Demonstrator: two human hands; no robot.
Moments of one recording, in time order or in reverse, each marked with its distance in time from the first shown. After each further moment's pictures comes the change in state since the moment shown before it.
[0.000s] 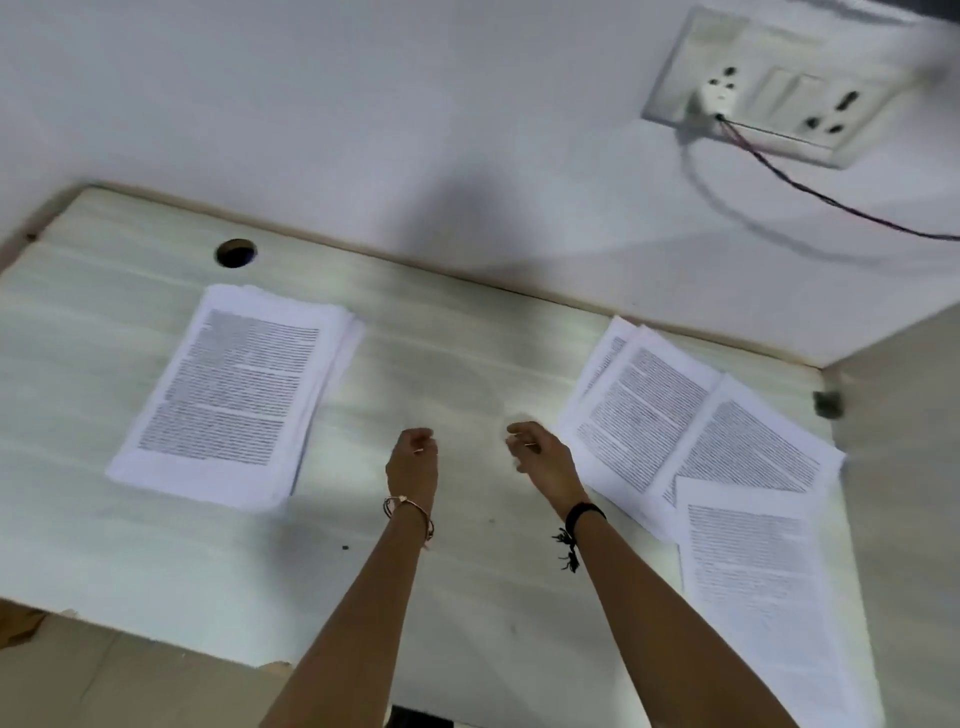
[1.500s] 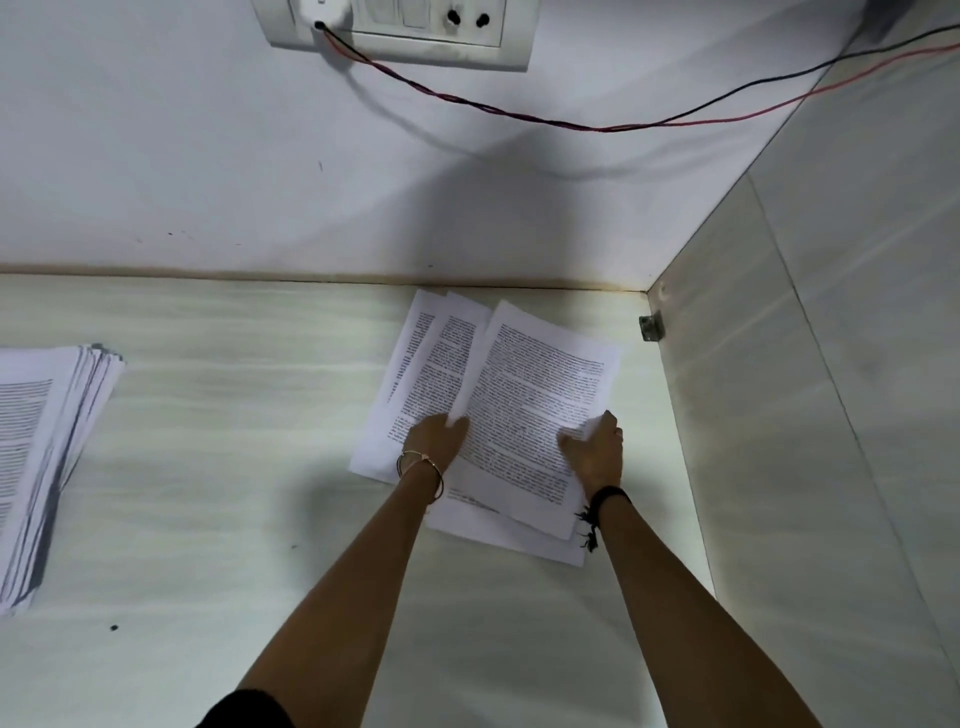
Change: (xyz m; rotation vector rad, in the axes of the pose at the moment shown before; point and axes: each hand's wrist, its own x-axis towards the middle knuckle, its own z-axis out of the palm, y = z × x) left_hand -0.100 0.041 0.243 0.625 -0.523 0.217; right_hand -0.001 0.143 -0.259 -0.050 0.581 0.265
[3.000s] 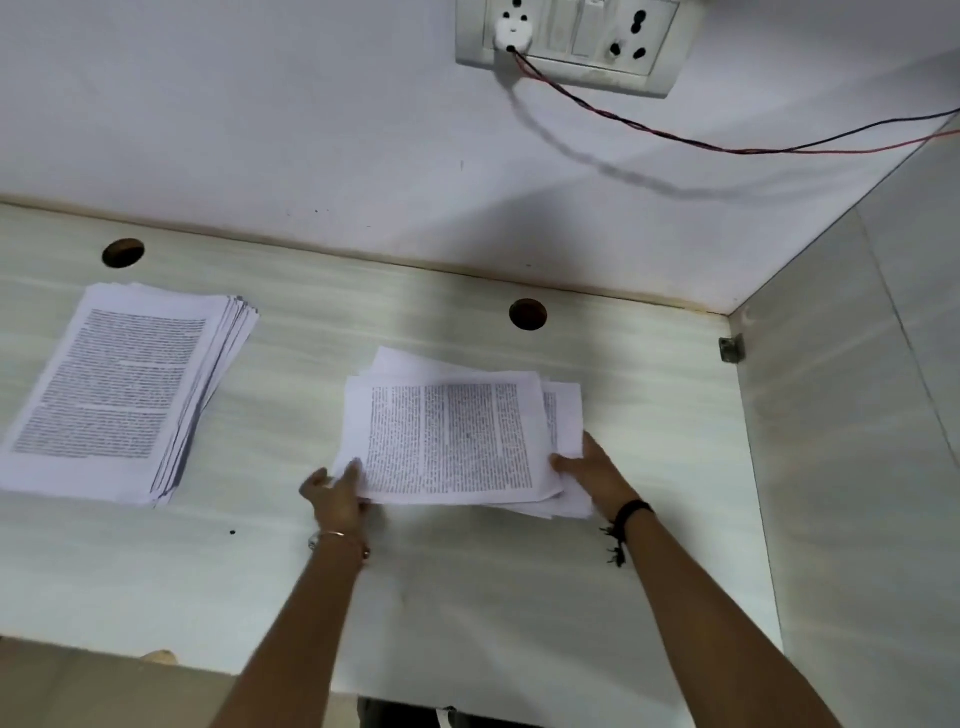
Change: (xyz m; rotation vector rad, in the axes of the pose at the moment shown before) left_hand -0.068 -0.191 -0.084 -1.203 0.620 -0.324; right_hand -0.071 -0.016 0.049 0.280 -0.680 -0.082
